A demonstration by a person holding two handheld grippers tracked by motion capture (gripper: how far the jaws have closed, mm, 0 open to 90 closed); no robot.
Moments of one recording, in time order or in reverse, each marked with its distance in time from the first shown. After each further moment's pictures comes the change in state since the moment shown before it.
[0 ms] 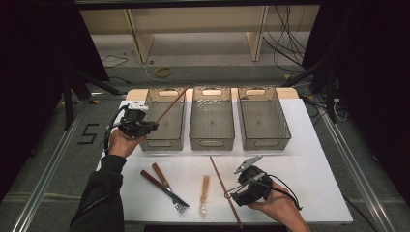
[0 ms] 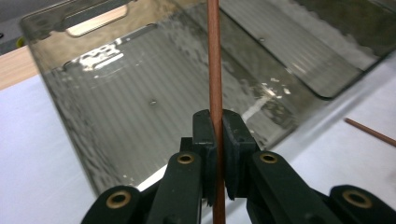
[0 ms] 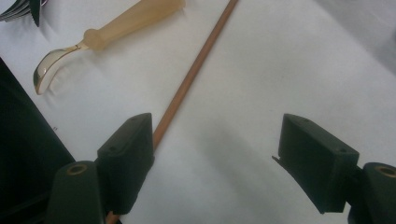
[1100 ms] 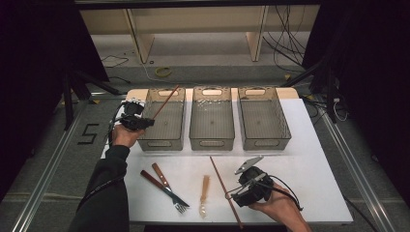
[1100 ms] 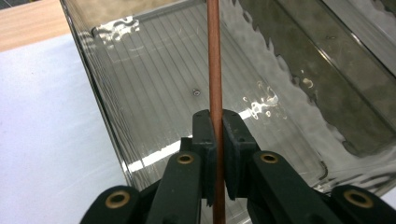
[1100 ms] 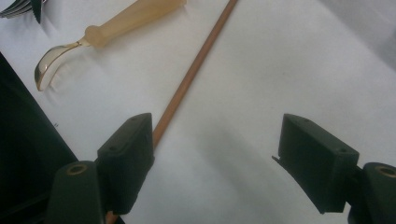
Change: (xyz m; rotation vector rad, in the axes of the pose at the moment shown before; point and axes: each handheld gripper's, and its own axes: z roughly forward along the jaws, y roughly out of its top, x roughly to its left) left arm 0.039 -0.002 0.041 0.067 0.053 -0.143; right arm 0.000 -0.002 -0.001 0.001 0.005 -0.003
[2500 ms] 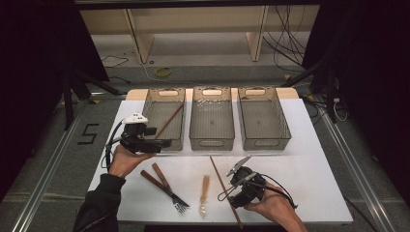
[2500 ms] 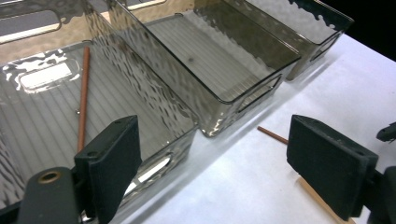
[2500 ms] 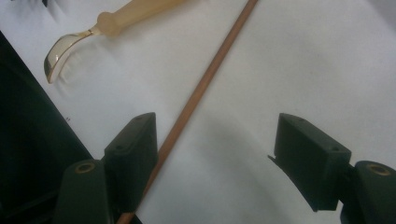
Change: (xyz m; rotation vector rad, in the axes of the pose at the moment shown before) left arm -0.072 -0.038 -0.065 -0.190 -0.256 0.101; right arm 0.012 0.014 0.008 0.102 0.013 -0.028
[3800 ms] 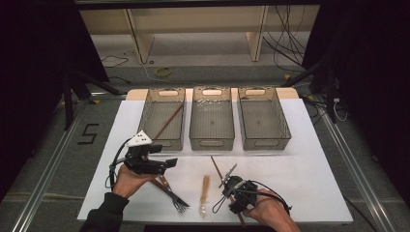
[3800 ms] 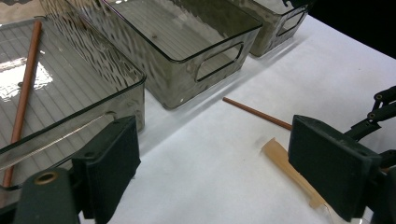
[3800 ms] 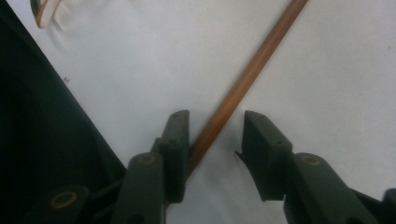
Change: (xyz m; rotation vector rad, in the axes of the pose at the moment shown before) left arm -0.031 -0.043 0.001 -0.016 -0.065 0.014; right arm 0.018 0.001 0.023 0.163 -0.001 -0.109
